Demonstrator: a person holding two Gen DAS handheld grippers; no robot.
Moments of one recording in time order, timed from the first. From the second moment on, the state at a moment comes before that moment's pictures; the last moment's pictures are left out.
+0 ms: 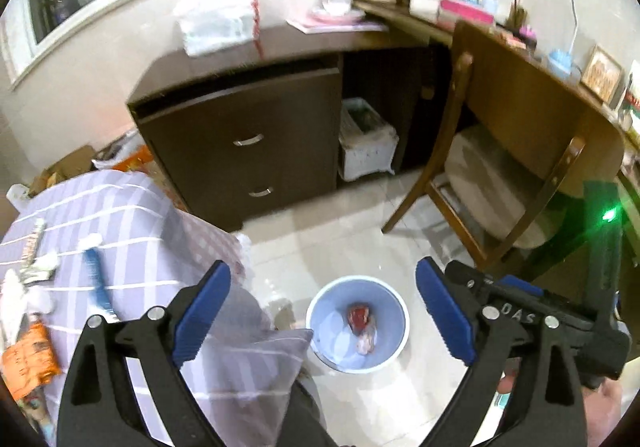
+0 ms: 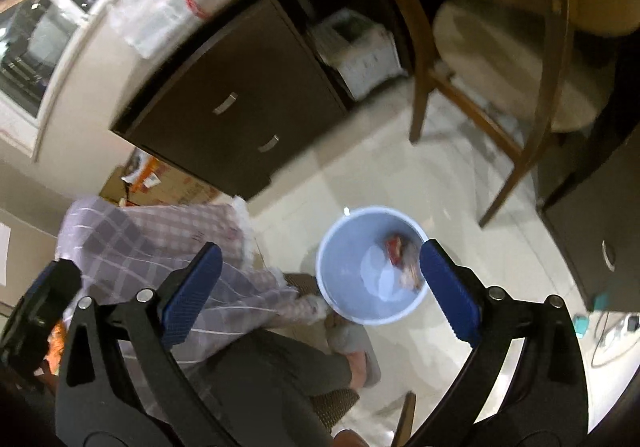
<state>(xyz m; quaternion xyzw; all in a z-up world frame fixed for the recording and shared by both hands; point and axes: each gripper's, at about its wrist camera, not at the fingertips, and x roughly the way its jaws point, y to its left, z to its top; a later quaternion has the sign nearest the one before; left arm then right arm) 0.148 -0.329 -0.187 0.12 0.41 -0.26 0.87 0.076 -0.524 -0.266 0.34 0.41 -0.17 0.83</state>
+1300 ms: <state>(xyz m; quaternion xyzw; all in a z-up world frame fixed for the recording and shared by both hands) 0.101 -0.002 -0.114 0.02 0.32 -0.06 0.95 0.171 -0.245 -0.162 0.06 0.43 0.04 0.90</state>
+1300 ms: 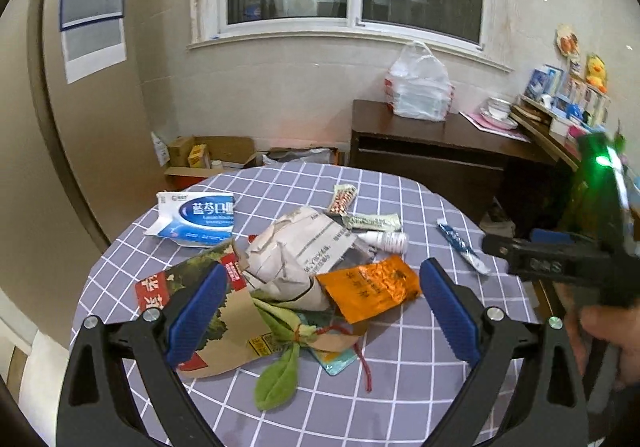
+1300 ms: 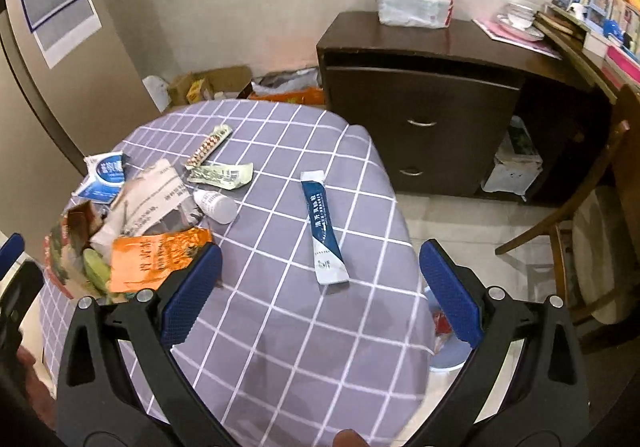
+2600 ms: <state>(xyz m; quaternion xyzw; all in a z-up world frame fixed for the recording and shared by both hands) 0.175 -0.070 -0.198 0.14 0.44 -0.23 0.85 0.176 -0.277 -0.184 0.11 0.44 0.10 0.89</state>
